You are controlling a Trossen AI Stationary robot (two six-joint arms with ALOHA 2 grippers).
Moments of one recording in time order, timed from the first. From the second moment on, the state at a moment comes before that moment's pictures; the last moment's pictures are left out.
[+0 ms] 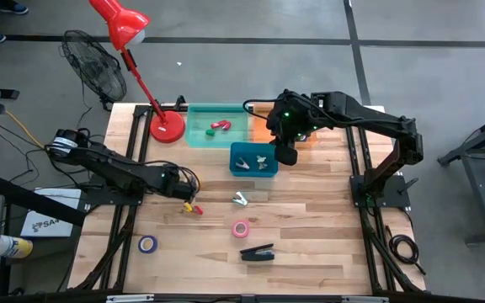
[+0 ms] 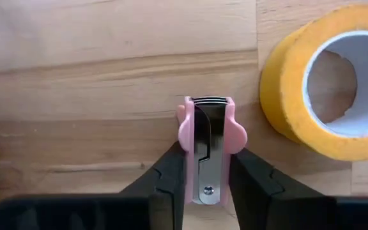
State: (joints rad) left arm -0.20 1.37 0.60 -0.79 -0.23 -1.71; right arm -0.20 1.62 1.85 -1.19 0.01 -0.02
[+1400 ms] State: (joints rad) left arm 0.18 1.60 1.05 -0.28 -0.11 -0.50; right arm -0.20 1.62 1.85 -1.15 0.01 0.02
